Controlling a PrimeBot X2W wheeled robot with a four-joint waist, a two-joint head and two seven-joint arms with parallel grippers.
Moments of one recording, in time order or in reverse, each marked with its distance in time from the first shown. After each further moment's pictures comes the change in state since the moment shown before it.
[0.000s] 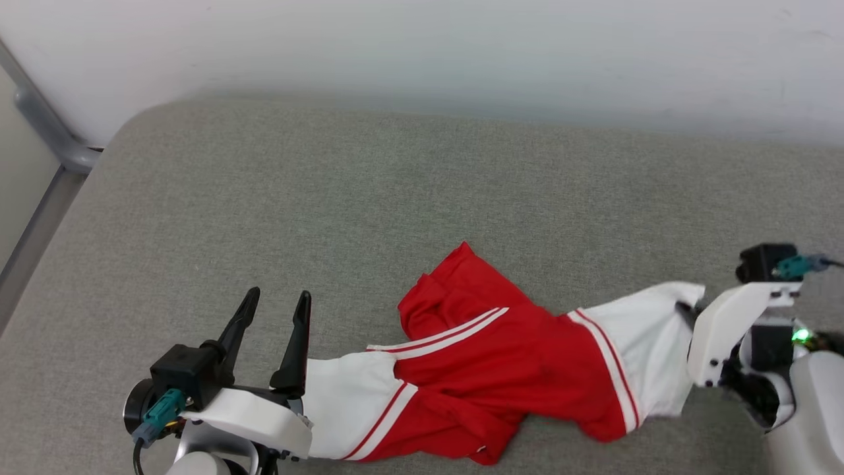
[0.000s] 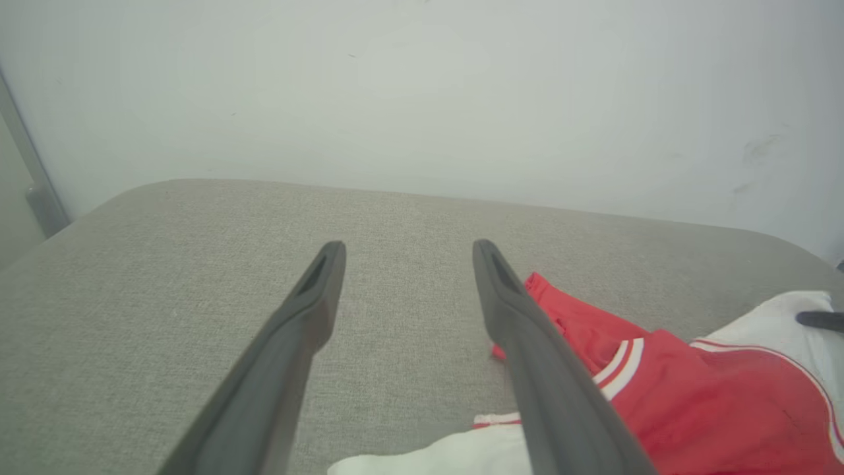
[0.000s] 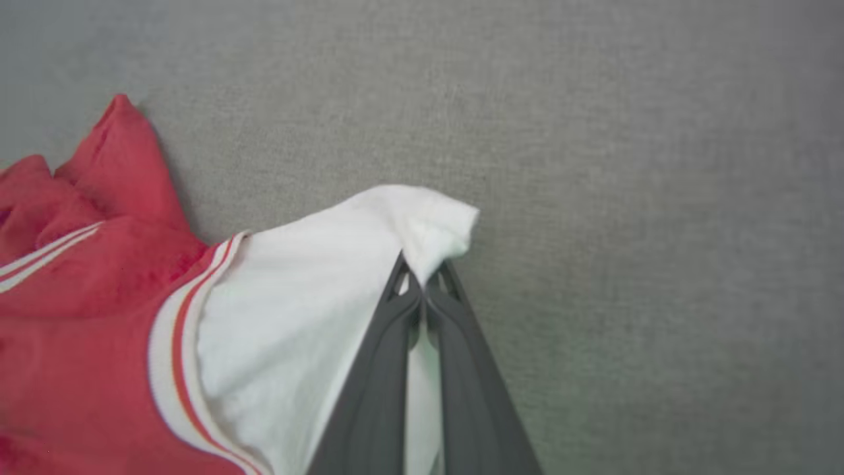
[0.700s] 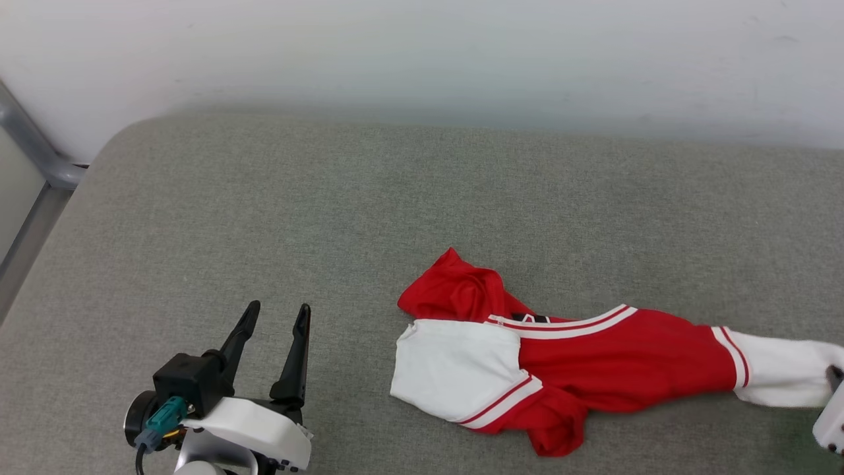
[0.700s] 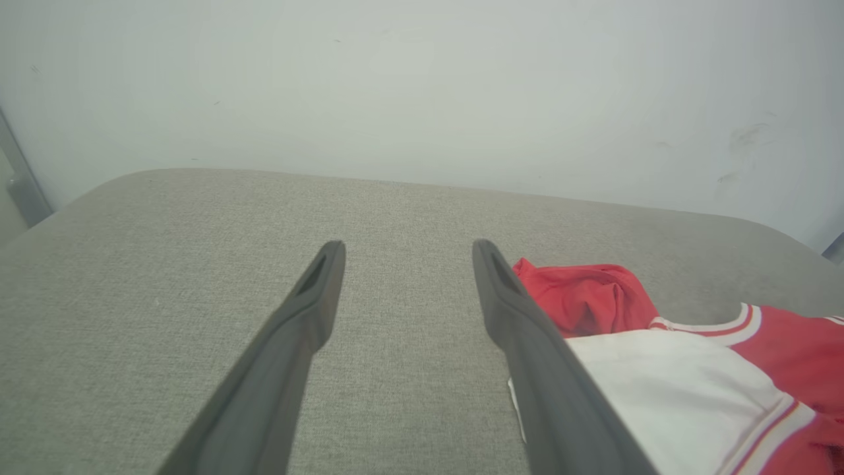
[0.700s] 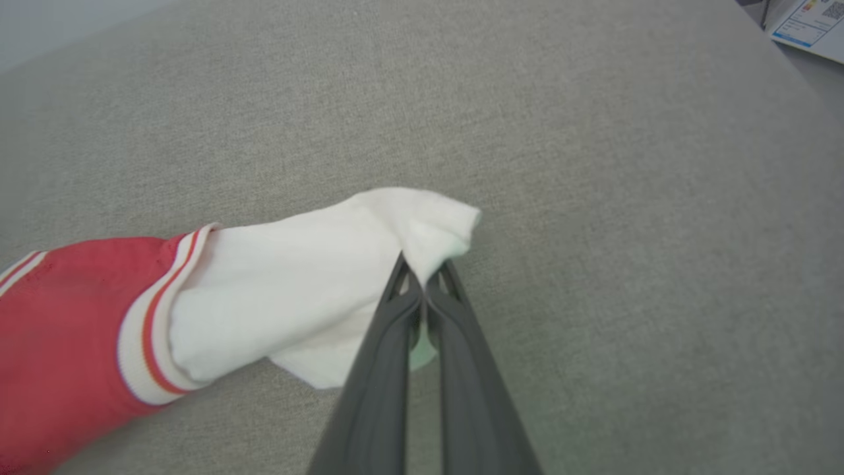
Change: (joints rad) left arm 0.017 0.008 -0.013 0.012 -0.014 0.009 0.005; right arm 0.163 0.018 -0.439 -0.183 -0.128 0.000 -0.040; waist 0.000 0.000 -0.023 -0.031
